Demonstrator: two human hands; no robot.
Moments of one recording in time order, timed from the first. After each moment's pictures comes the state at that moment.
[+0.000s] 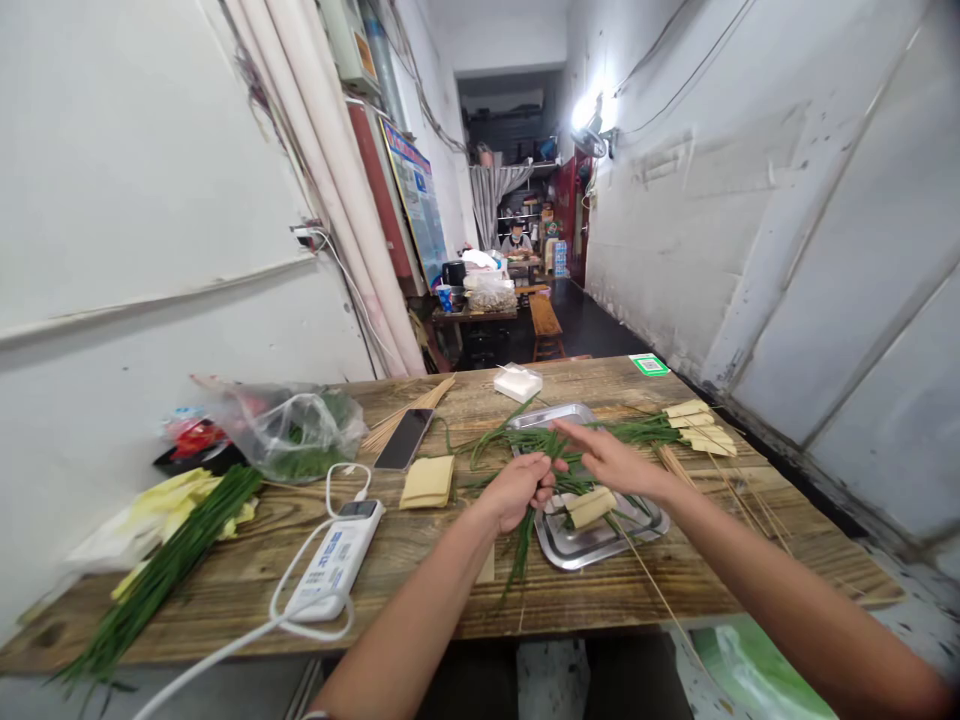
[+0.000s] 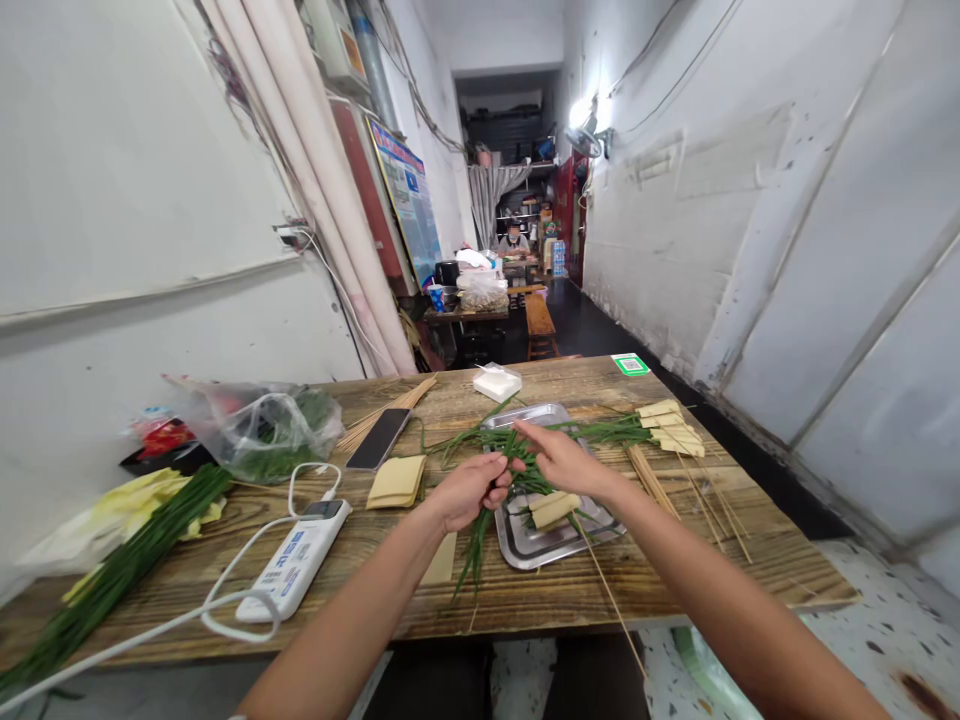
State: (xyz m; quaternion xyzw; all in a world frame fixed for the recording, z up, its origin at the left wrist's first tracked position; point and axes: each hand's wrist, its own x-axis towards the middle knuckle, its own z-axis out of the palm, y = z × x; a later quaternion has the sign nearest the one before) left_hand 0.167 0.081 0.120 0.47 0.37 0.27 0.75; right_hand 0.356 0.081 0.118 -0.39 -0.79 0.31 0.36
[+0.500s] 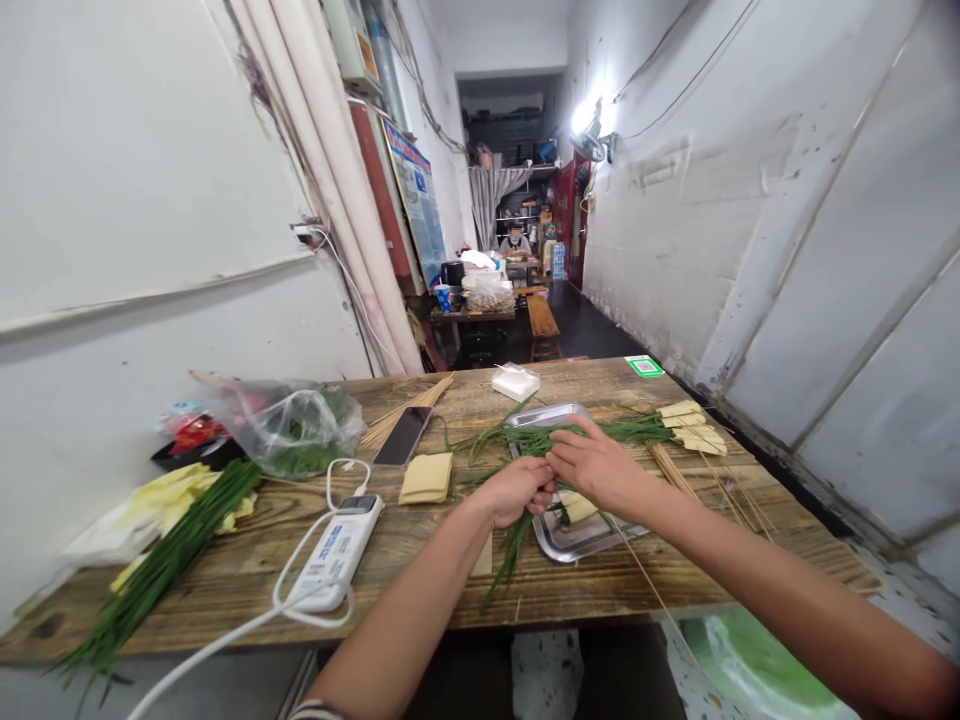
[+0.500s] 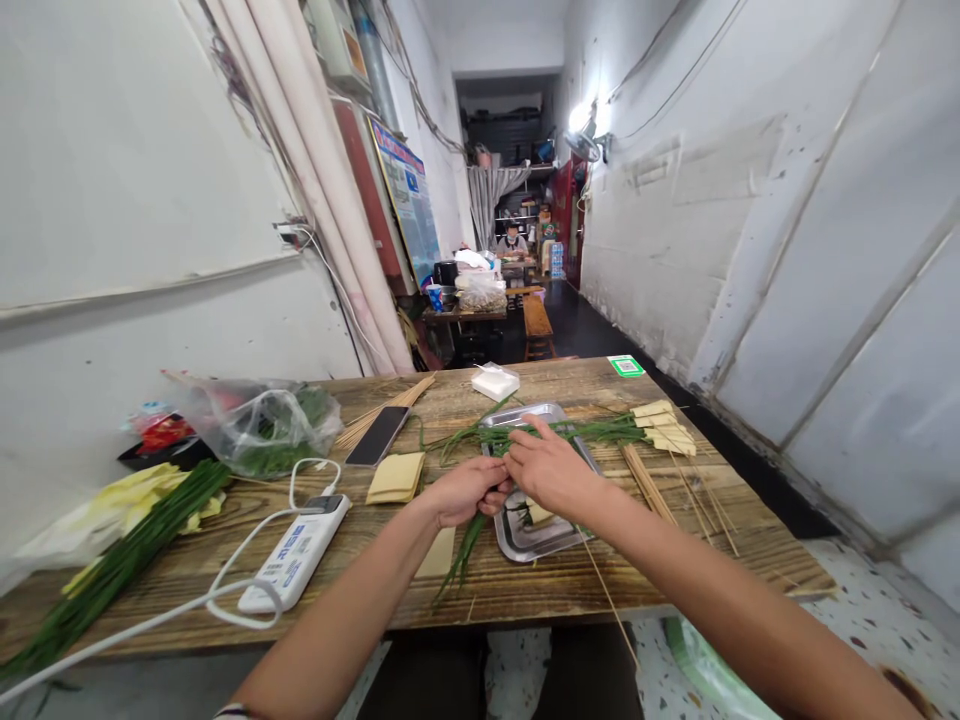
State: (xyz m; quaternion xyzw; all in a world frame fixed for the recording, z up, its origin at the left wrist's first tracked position) left_hand 0.164 0.077 0.126 0.50 0.32 0.20 0.78; right_hand 0.331 0.047 0.147 -0.34 -0.91 -0.23 0.11
